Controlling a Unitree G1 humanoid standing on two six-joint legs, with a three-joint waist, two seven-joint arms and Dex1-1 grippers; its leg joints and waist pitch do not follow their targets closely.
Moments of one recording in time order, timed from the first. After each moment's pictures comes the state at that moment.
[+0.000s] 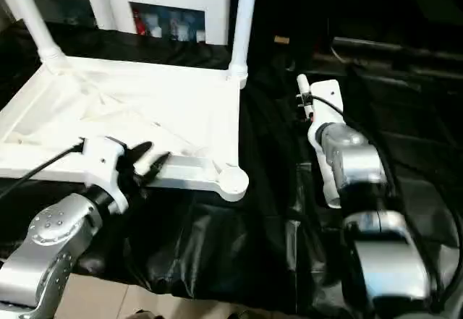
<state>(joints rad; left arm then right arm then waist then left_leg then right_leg) -0.09 0.26 -0.07 -0.36 -0.18 0.47 -0.43 -0.84 -0.37 -0.07 0.81 0.06 0.46 0.23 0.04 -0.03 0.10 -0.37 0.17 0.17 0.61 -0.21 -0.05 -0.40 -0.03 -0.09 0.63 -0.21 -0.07</state>
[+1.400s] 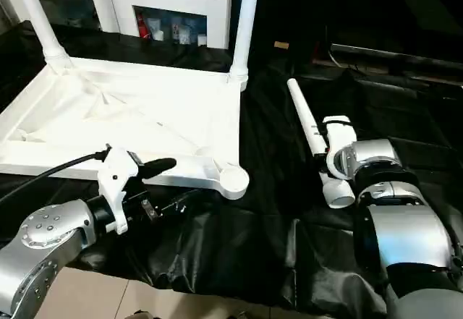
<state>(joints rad) -0.09 0.40 -0.14 -0.46 -0.29 0.58 -0.63 -0.99 -0.46 -0.05 1.24 0.01 0.67 0.37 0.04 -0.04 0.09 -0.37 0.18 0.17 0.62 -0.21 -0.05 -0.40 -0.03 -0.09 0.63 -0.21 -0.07</state>
